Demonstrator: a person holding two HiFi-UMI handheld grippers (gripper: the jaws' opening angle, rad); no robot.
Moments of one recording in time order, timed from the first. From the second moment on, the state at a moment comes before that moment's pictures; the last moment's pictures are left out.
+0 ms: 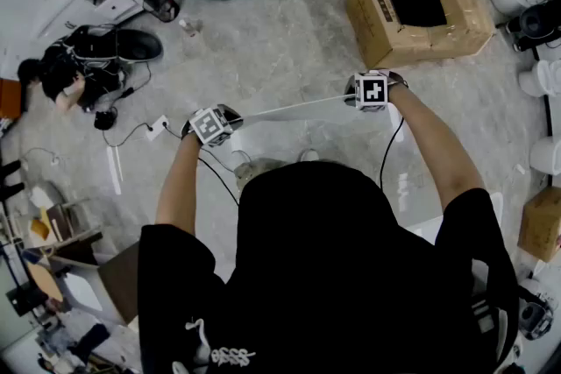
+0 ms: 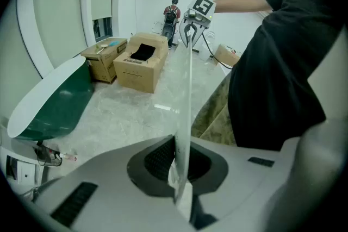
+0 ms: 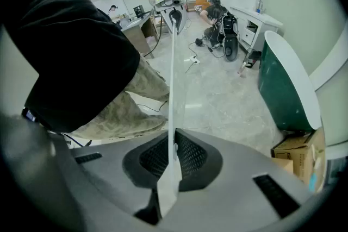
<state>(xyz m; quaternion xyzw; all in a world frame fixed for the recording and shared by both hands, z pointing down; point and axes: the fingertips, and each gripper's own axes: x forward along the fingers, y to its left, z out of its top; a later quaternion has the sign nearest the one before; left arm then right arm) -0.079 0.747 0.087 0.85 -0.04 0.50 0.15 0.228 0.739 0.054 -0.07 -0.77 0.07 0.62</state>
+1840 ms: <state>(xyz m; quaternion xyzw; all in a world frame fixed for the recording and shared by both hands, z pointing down) -0.089 0.462 0.072 0.87 -0.04 0.47 0.13 0.216 0.443 0.049 -0.02 -0.77 0.11 0.63</state>
